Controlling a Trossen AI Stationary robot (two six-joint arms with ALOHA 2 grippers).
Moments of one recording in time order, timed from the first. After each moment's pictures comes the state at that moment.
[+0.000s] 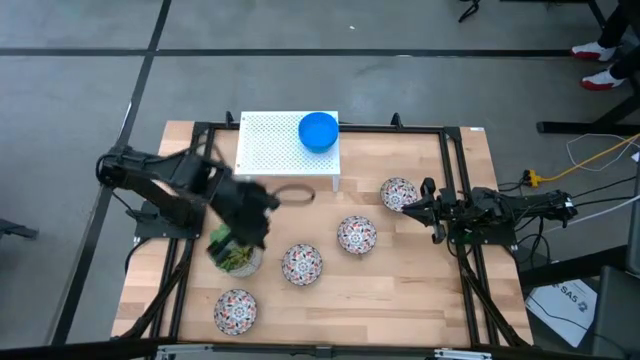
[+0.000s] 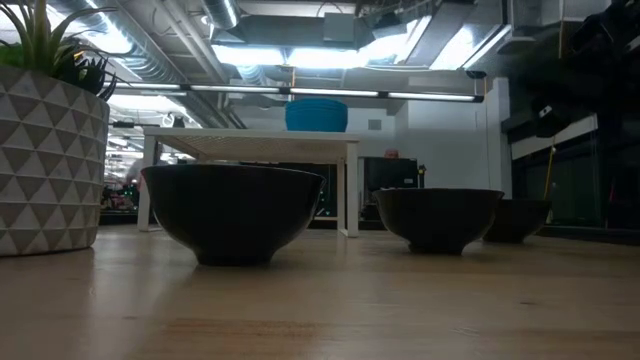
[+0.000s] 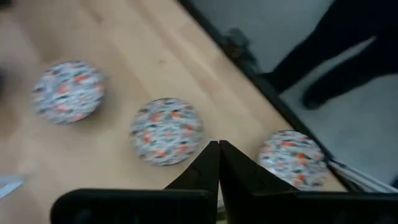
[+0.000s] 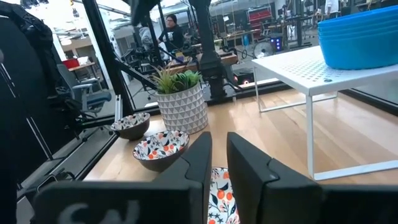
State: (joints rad) left arm -0.28 1.41 1.68 -1.23 0.26 0.28; right arm 0.14 0.00 0.01 0.04 0.13 0.20
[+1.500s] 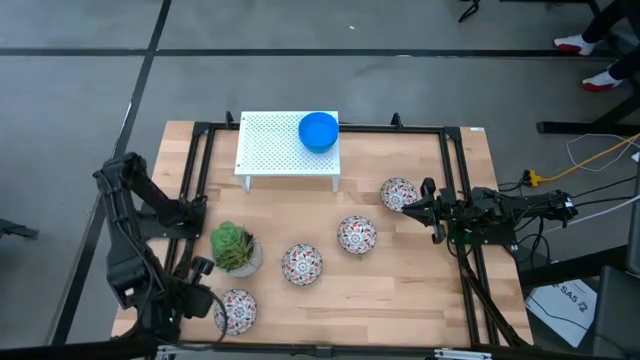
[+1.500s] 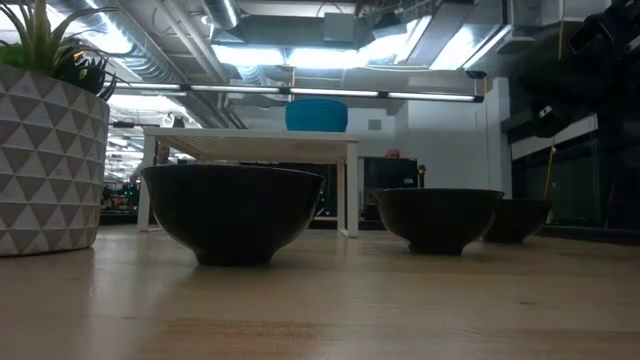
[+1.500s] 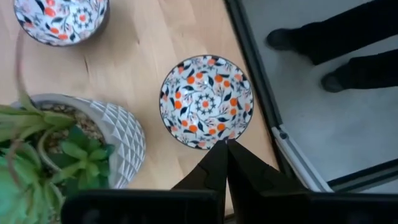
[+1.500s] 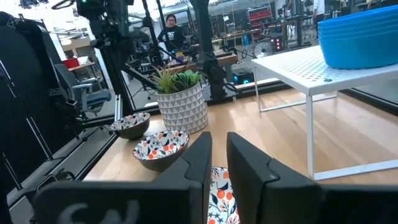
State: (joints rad) left arm -1.11 1.46 1.45 -1.23 -0.25 -0.79; right arm 0.14 0.00 0.01 0.04 0.13 0.20
